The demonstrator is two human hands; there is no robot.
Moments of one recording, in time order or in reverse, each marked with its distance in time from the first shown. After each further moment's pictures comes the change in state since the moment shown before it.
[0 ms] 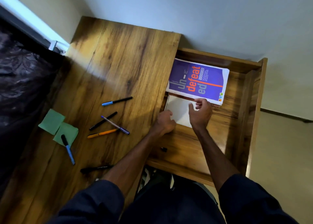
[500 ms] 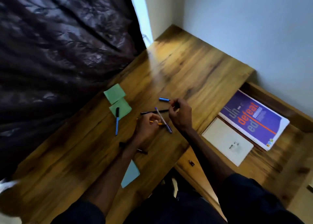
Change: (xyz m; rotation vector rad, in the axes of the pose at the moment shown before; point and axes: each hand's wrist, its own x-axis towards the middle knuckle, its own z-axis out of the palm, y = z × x) left_hand -0.134 -0.157 -0.133 -0.489 0.536 -0.188; right_hand -0.133 -0.171 0.123 0.153 -0.655 -0.572
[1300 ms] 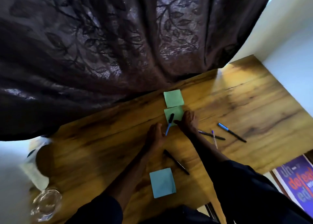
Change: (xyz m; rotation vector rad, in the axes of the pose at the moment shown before) left_hand 0.009 -0.147 -0.122 0.061 0.213 -0.319; right_hand 0.010 -0.076 0.220 -0.755 -0.663 0.022
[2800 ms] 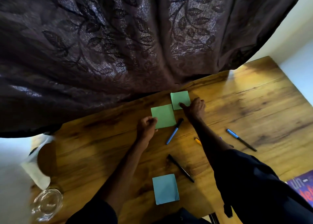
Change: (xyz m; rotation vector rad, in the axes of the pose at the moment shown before) left_hand 0.028 -0.017 -0.047 -0.757 0.190 -0.219; right_hand 0.073 -0.024 -0.011 0.173 0.170 0.116
